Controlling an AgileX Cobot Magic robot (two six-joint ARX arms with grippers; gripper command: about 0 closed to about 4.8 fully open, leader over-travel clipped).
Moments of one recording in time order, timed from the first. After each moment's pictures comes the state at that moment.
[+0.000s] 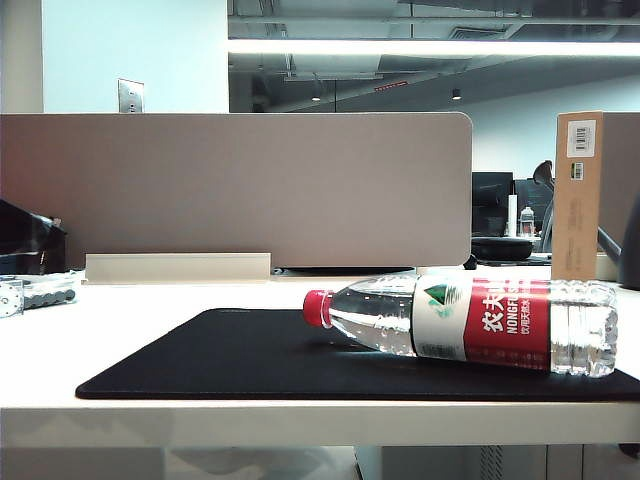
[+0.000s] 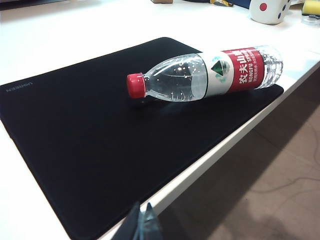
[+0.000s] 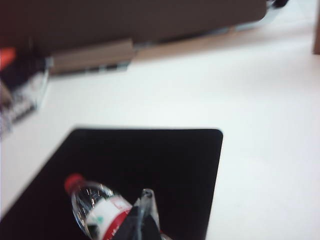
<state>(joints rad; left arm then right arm) -0.71 0.14 0.00 -0.09 0.06 0.03 0.05 0.45 0.50 -0.28 -0.34 0.21</state>
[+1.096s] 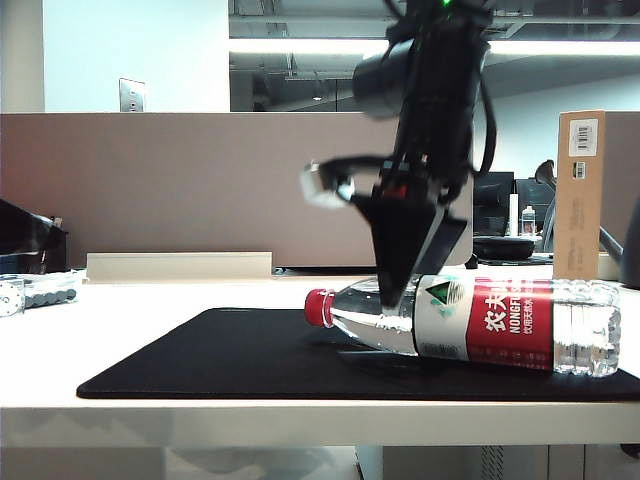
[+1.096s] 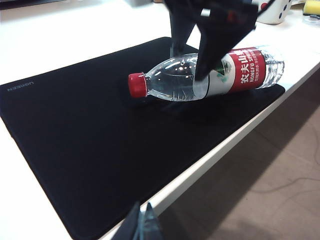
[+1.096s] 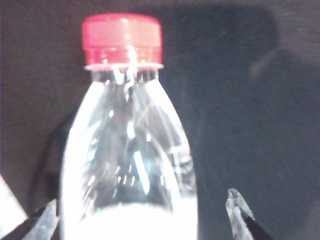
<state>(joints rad) -0.71 0.14 0.00 -0.09 0.06 0.03 0.56 1.95 1.59 -1.05 -0.14 -0.55</state>
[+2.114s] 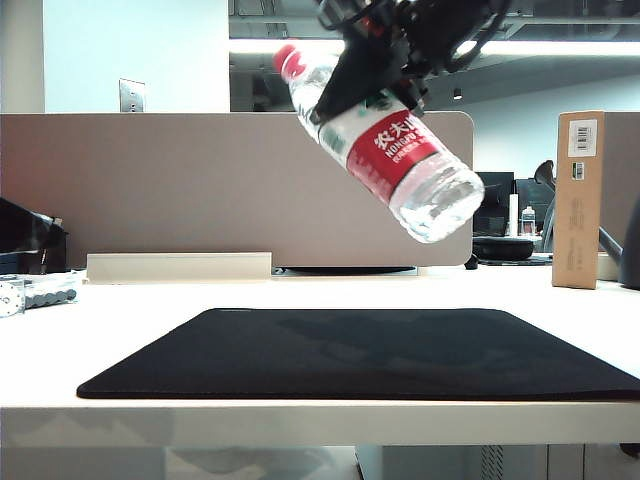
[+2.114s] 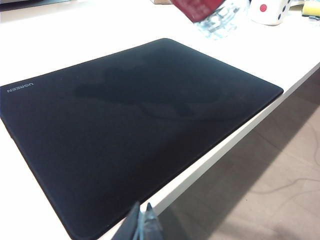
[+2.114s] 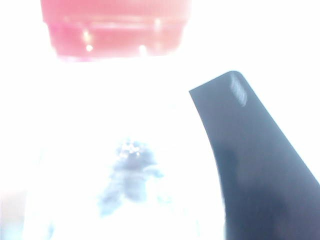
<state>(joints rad) -0.71 0.14 0.00 -0.09 0.06 0.03 0.48 1.69 1.52 -0.64 -0.62 -0.36</state>
